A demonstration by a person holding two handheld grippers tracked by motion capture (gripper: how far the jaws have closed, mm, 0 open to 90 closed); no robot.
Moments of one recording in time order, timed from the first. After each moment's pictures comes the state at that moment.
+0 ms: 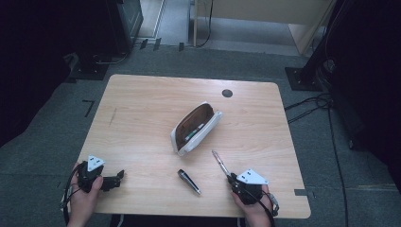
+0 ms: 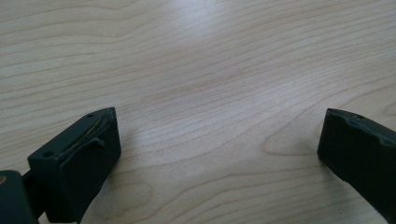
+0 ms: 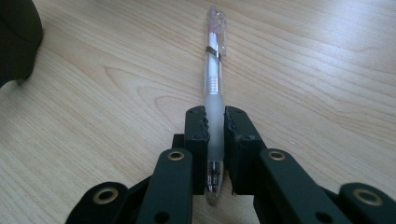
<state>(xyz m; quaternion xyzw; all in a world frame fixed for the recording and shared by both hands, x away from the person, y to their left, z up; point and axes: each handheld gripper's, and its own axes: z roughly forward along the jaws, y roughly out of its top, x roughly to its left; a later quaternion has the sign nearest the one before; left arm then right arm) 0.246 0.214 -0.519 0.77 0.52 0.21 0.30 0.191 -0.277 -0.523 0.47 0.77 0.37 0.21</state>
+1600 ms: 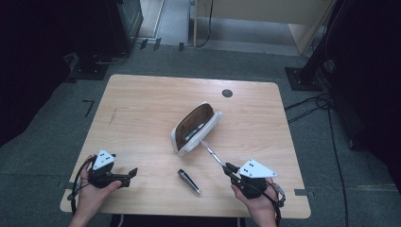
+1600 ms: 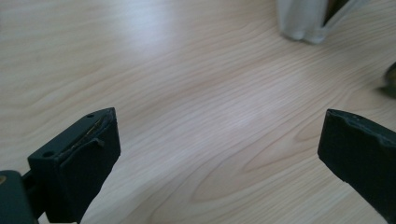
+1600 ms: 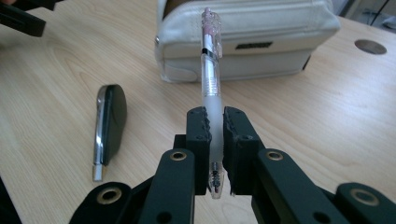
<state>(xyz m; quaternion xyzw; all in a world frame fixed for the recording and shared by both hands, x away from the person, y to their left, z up) 0.248 0.169 -0.479 0.79 0.43 0.17 0.39 0.193 -0.265 -0.441 0.38 0.78 0.44 0.21</state>
